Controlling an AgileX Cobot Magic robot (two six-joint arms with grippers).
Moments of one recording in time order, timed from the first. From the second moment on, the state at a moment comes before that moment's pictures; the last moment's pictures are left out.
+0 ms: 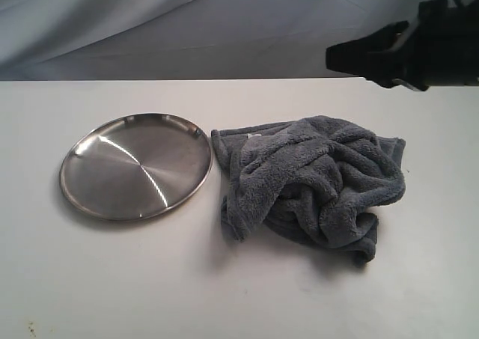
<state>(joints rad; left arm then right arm) 0.05 0.00 0.00 0.07 0.30 -0.07 0.11 1.38 -0.94 -1.73 -0.78 1.72</state>
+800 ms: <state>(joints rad) 0.05 0.00 0.00 0.07 0.30 -0.07 0.27 1.51 -1.01 -1.75 -0.21 1.53</state>
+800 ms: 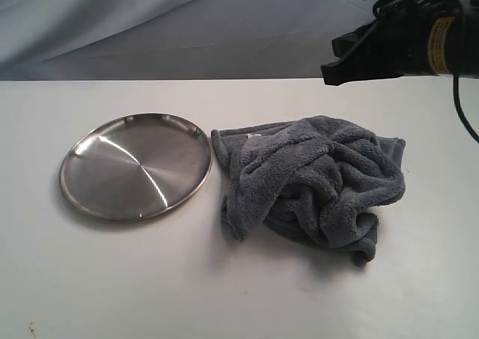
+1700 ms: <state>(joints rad) 0.05 0.00 0.00 0.07 0.30 -0.07 0.31 1.51 -0.93 -0.53 -0.28 0.32</state>
